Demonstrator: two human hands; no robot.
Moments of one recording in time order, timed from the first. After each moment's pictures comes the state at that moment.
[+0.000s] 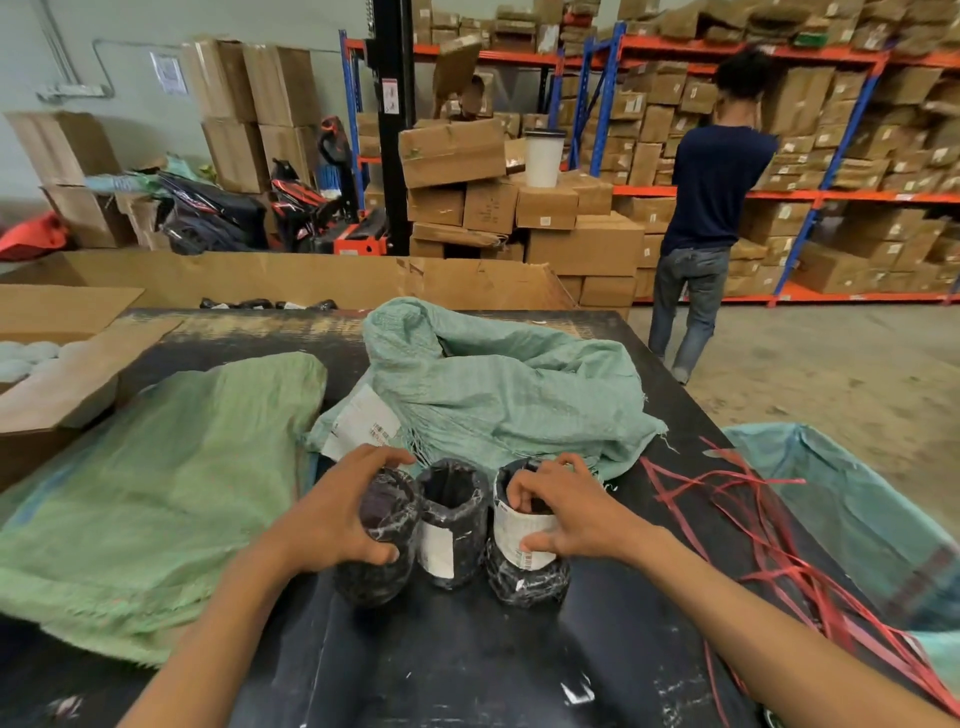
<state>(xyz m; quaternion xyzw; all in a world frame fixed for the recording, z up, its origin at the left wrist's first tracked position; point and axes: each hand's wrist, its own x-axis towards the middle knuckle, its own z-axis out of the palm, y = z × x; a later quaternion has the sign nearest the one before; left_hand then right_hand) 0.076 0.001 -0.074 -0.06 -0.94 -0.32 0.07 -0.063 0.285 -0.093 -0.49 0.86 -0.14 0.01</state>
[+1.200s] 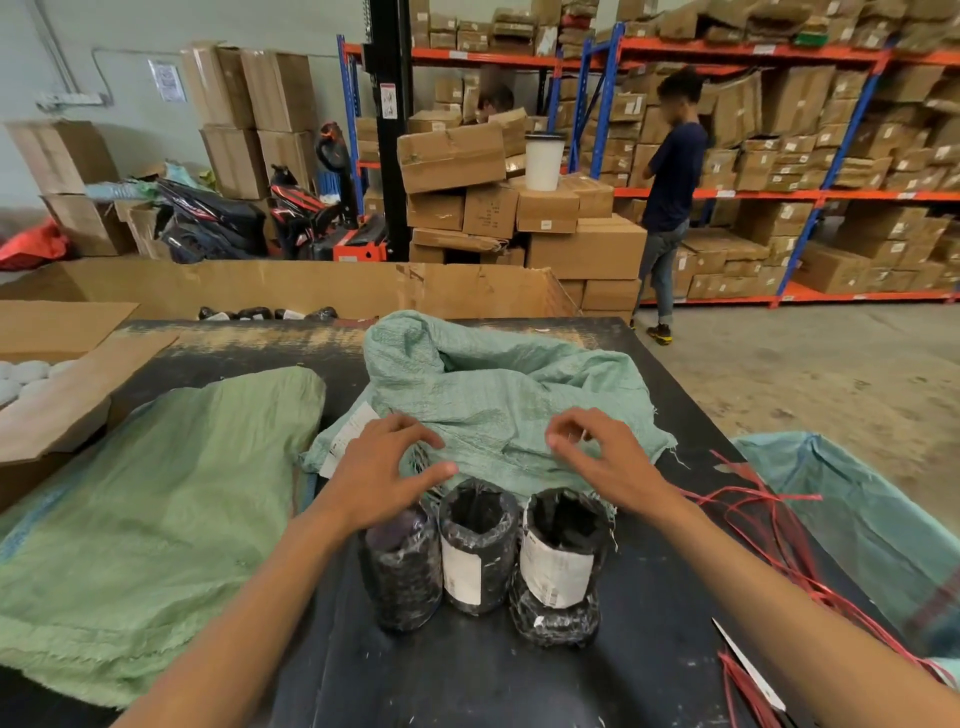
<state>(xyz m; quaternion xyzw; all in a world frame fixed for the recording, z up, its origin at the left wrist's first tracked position) -0.001 0.006 -0.063 -0.02 -0.95 -0.25 0.18 -0.110 0.292 -0.052 -0.39 0.82 -0.42 -0.06</state>
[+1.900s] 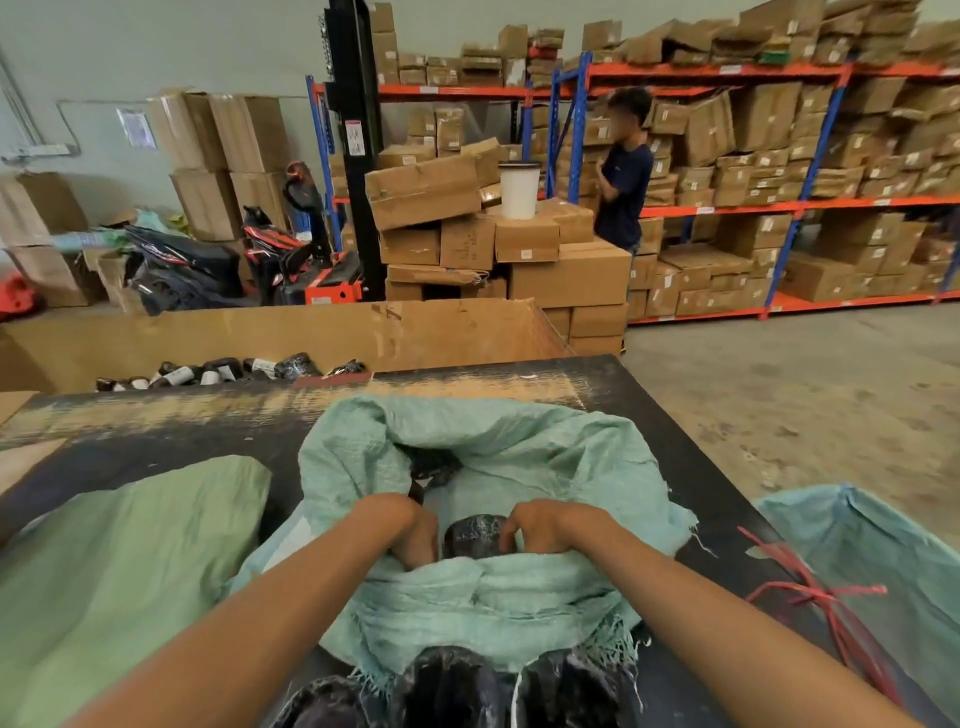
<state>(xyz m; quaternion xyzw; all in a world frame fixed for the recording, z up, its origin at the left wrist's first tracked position) -0.187 0.023 -0.044 -0.01 -0.92 0.06 -0.38 -0.266 0.206 -0.084 -0.38 0.88 -0.01 0.28</state>
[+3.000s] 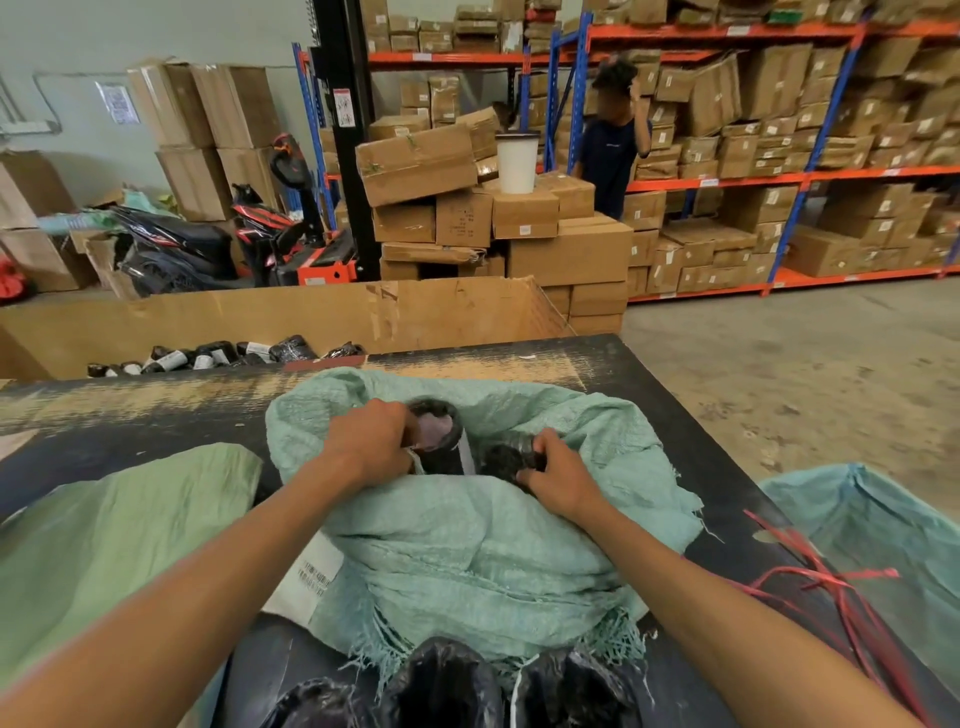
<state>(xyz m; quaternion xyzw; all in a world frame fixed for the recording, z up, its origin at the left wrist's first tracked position) -0.208 -0.012 -0.017 0.06 -1.00 -0.01 0.05 -0.297 0.214 -0.118 -0.17 0.89 -0.42 0.05</state>
